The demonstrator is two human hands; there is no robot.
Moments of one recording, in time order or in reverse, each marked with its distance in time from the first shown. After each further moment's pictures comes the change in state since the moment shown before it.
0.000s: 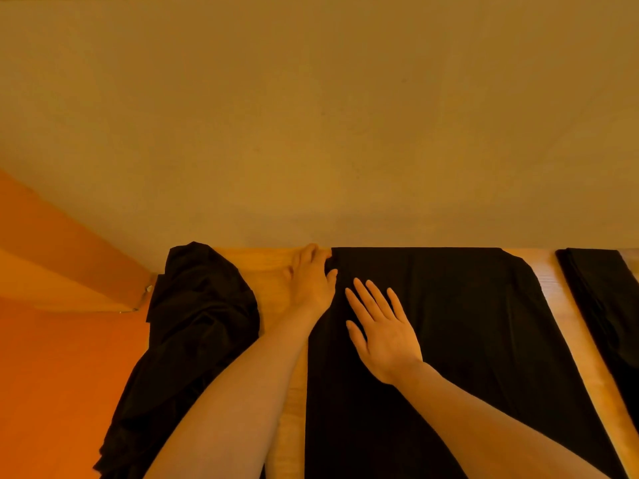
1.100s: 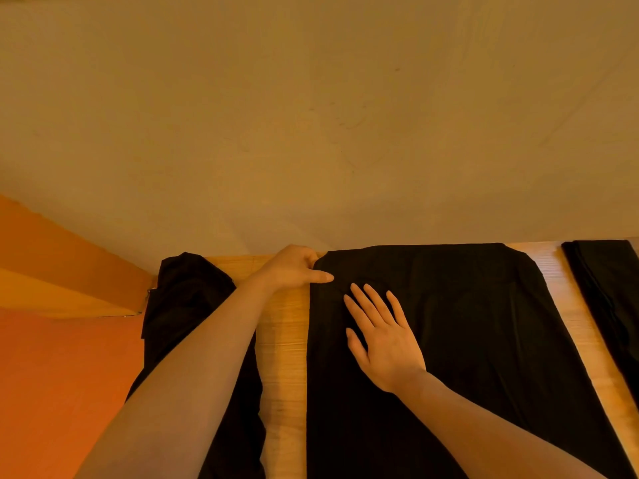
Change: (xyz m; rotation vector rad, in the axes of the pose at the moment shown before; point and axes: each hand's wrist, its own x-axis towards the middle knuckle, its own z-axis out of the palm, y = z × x) left_hand 0.048 -0.016 -0.058 -0.292 -0.548 0.025; right_hand 0.003 0.000 -0.003 0.055 0.006 0.000
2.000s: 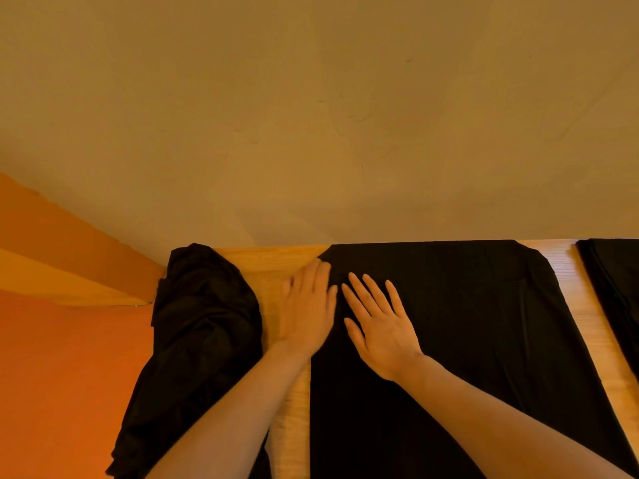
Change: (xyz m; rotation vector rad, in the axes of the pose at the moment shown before) left_hand -0.044 -0.031 0.093 0.591 0.717 0.251; right_hand 0.011 -0.004 0.004 -0.076 -0.011 -0.054
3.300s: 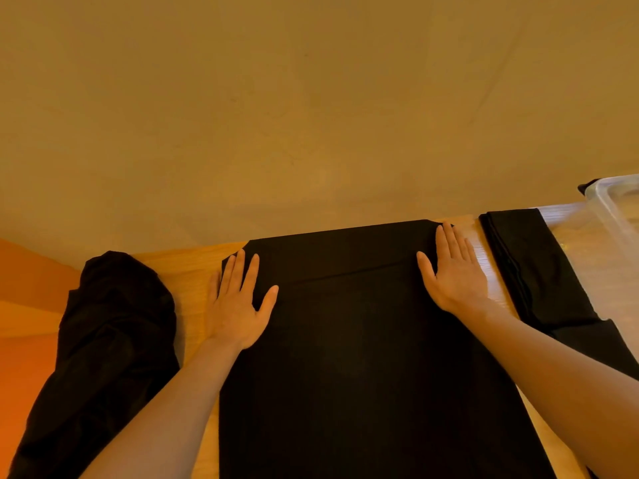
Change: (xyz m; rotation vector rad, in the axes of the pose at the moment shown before) left_hand 0.001 0.010 0.031 0.157 -0.229 -0.122; right_hand -0.052 0.223 -0.041 0.075 0.024 0.559
